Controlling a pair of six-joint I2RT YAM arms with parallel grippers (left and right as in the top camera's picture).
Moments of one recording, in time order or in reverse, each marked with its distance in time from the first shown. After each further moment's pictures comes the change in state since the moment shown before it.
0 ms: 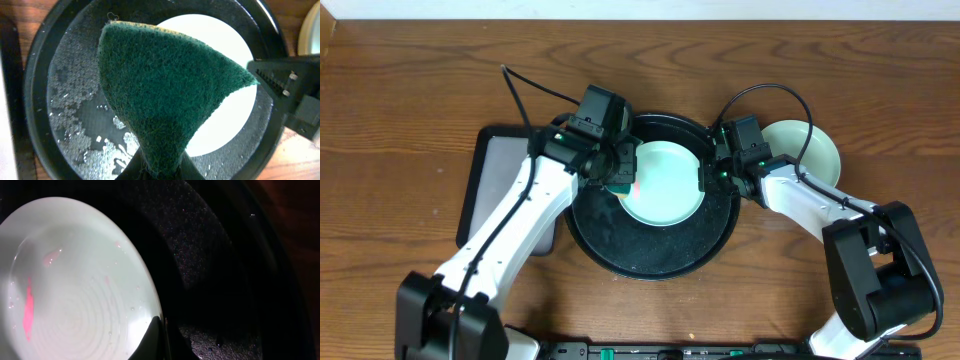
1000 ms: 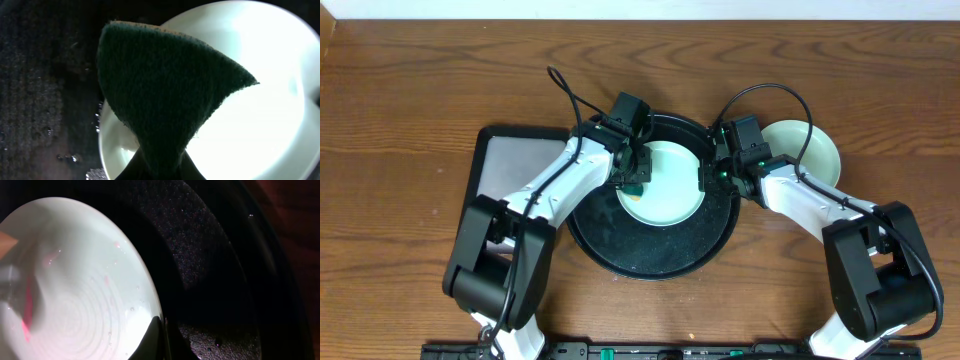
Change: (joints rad) left arm -0.032 0.284 -0.001 0.164 -0.030 -0.049; right arm 0.001 0.000 0.000 0.000 0.005 0.000
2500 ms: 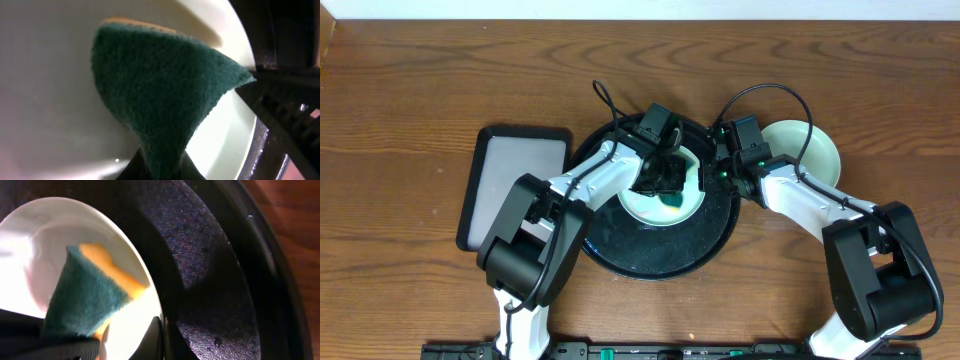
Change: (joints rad) left arm -0.100 0.142 0.031 0.137 0.268 -0.044; right arm 0.000 0.000 0.000 -0.001 0.003 0.000
